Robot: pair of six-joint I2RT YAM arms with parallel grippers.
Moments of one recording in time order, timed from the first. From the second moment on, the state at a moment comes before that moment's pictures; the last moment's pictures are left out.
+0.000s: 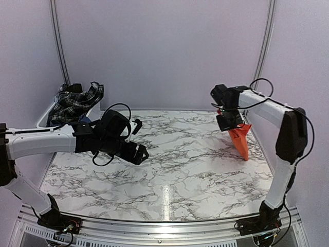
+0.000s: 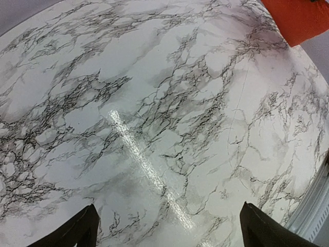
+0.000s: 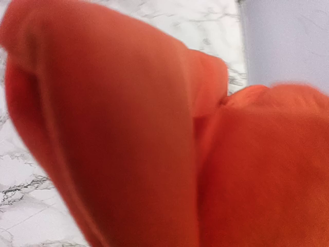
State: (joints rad) left arm -0.89 1.48 1.09 -0.43 -0.05 -0.33; right arm 0.37 1.81 1.67 -1.11 0.47 0.24
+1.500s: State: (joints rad) left arm -0.80 1.57 1.13 -0.35 0.12 -0.52; right arm 0.56 1.98 1.26 -0.39 -0.50 0.41
